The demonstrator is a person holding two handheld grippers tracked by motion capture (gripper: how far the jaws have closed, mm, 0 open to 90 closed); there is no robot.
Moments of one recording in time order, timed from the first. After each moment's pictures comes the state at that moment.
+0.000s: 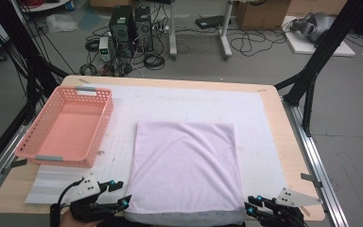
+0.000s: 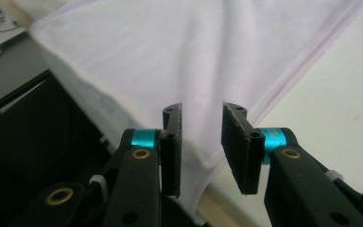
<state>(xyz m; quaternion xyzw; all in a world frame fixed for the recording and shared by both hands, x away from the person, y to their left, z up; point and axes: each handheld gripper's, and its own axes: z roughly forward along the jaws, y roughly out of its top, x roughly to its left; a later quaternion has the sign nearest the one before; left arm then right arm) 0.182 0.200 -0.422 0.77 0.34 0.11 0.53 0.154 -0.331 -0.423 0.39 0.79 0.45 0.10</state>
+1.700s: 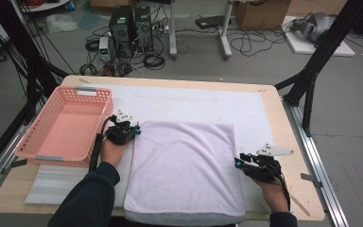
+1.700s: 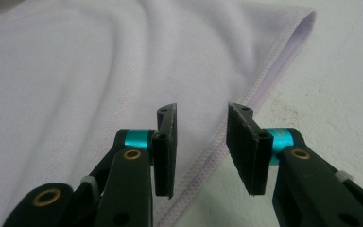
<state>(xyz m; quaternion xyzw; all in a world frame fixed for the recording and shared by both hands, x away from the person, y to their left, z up) 0.390 0.159 -0.445 0.76 0.47 0.22 0.39 0.278 -0.318 -0.435 0.42 0.78 0.44 0.16</state>
